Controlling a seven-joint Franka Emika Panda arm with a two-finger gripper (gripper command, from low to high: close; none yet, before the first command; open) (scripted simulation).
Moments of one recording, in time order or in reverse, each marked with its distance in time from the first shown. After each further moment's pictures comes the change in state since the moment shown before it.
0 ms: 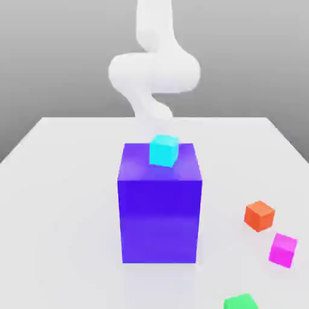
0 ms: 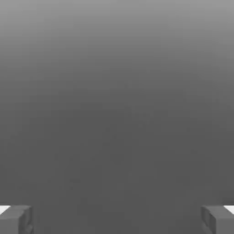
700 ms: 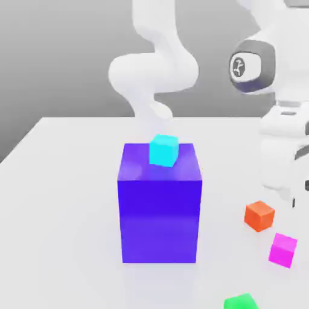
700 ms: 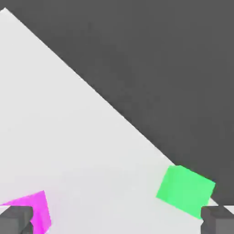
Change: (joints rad) arm 0.303 0.769 0.209 -0.161 -0.084 0.331 -0.216
